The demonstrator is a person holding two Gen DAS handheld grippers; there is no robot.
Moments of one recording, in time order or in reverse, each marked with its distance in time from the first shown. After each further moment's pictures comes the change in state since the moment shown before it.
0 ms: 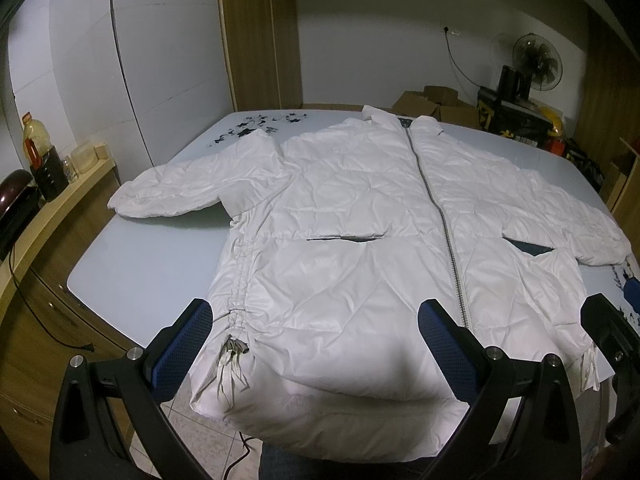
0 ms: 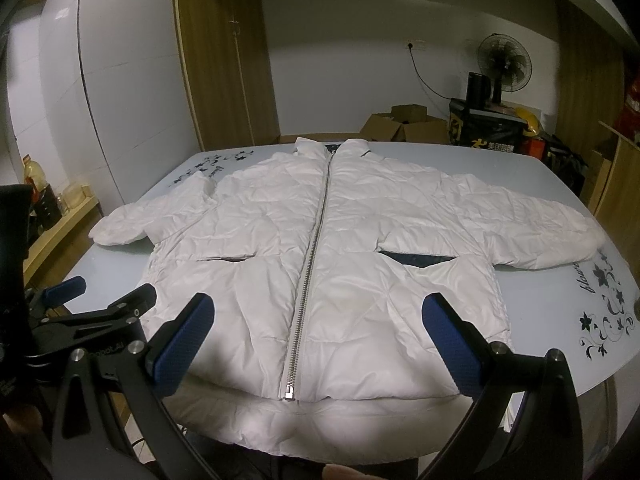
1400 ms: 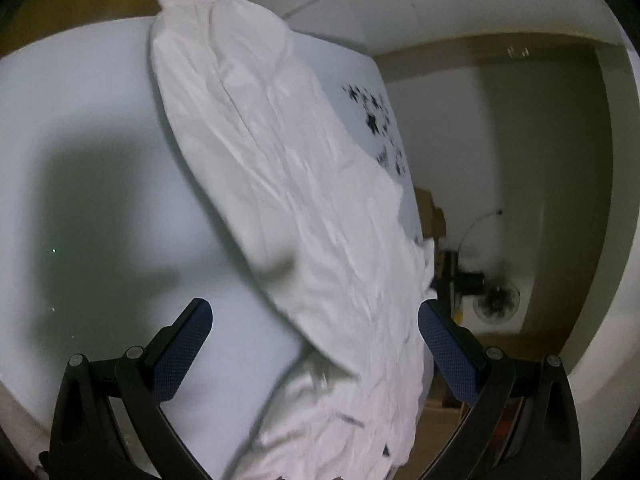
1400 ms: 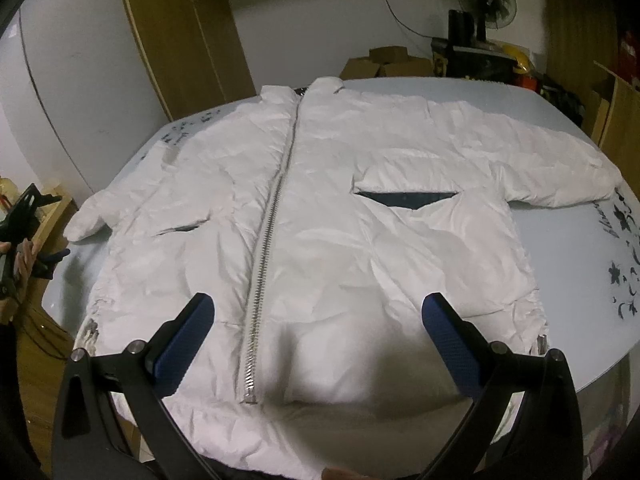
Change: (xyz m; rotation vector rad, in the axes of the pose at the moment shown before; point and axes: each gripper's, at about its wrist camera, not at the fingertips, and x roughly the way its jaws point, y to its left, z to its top) left arm 0.234 0.355 0.060 -1.059 0.257 -0.524; right arm 0.078 -0.038 -0.020 0.138 0.199 -0.022
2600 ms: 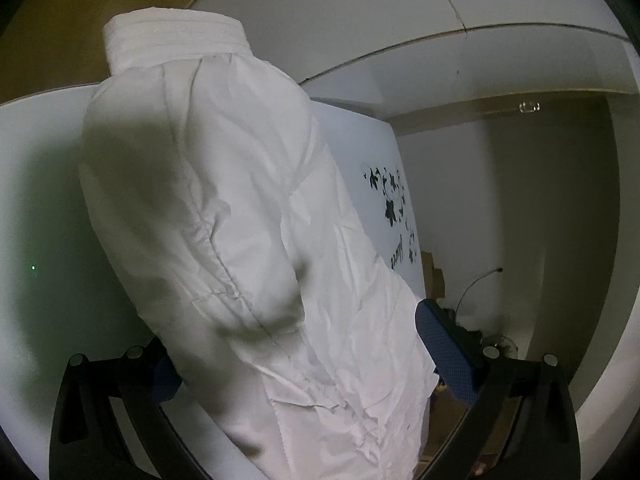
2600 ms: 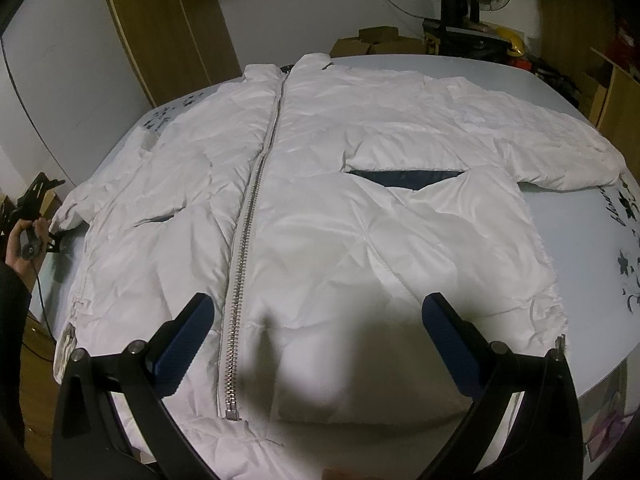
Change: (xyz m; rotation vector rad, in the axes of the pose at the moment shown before) left arm 0.055 0.015 0.083 -0.051 -0.174 -0.025; right arm 0.025 -0.001 0.002 0.021 0.042 -0.026
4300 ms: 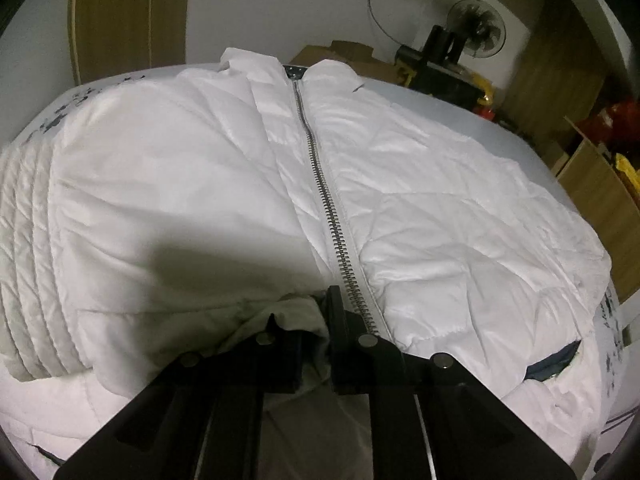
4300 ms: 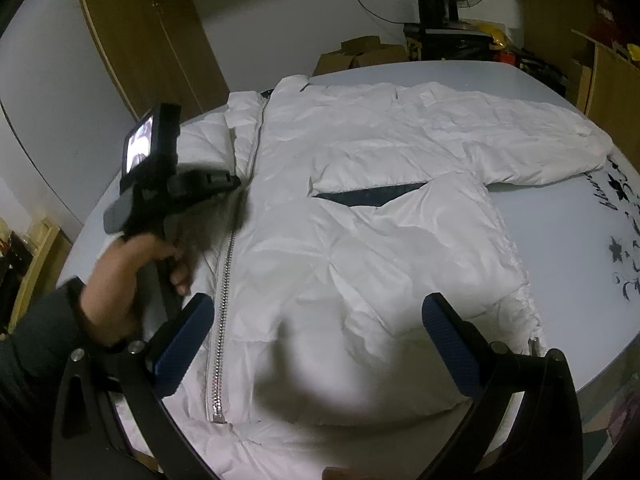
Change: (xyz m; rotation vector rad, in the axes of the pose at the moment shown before) left arm 0.156 -0.208 -0.452 1.185 0.279 0.181; right arm -0.016 -0.031 0.005 0.097 -0.055 0.036
